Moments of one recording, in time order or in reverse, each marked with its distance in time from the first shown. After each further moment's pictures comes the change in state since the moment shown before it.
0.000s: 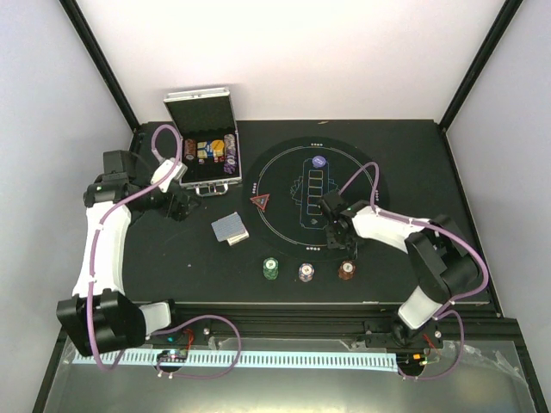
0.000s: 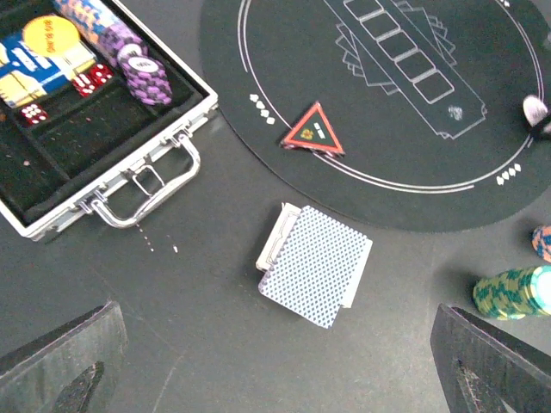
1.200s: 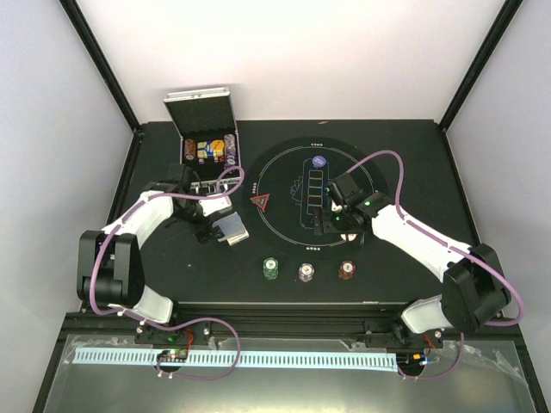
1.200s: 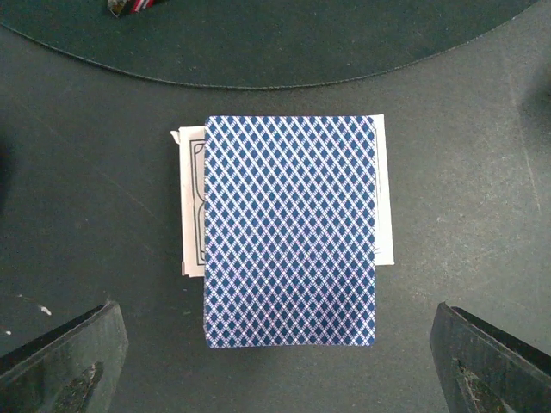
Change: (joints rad) left arm -0.301 0.311 -0.190 0.216 -0.232 0.370; right arm -0.013 -0.228 0.099 -0.027 -0.192 0.005
